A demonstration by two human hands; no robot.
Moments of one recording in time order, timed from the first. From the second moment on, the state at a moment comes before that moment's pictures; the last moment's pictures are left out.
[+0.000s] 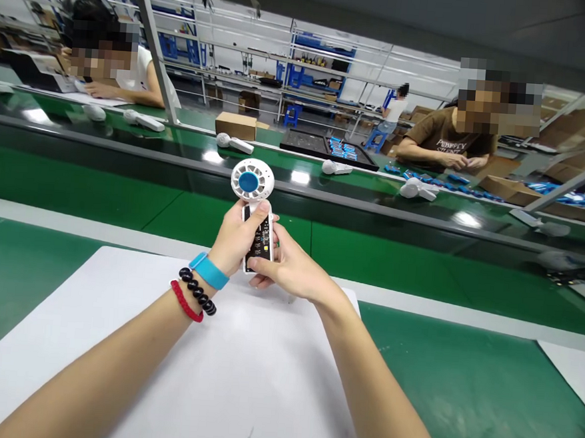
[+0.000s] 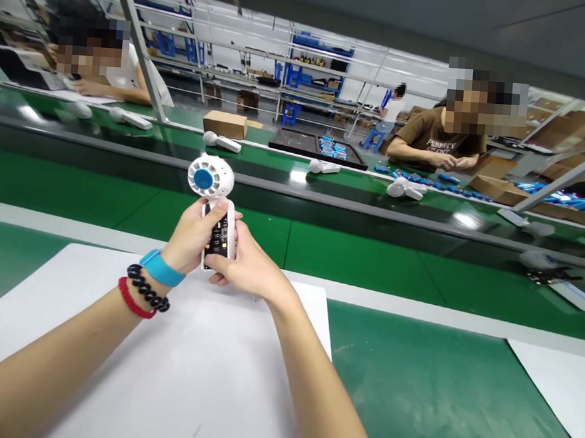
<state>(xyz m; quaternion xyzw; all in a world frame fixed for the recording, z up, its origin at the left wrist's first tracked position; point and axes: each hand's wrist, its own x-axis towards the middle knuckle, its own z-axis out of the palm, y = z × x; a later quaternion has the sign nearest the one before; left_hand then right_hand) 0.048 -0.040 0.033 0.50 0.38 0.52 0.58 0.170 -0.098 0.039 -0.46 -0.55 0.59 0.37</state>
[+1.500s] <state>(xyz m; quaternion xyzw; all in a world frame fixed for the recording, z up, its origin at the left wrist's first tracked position) 0.053 -0.027 -0.041 0.75 0.43 0.31 0.39 0.158 -0.066 -0.050 -0.55 -0.47 0.33 0.61</state>
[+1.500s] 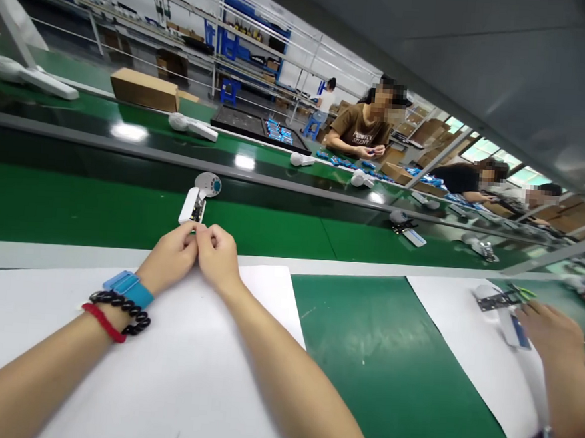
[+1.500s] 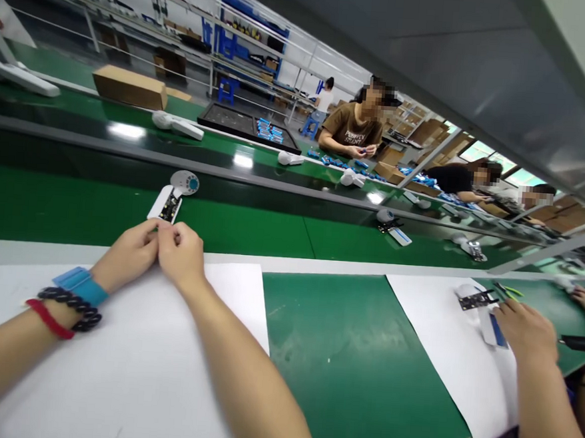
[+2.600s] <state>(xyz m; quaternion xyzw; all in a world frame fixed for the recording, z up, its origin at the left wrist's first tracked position) 0.053 -0.034 -0.040 0.74 0.41 0.33 0.42 0.159 -0.067 -0.052 -0.54 -0.44 0.37 0.61</state>
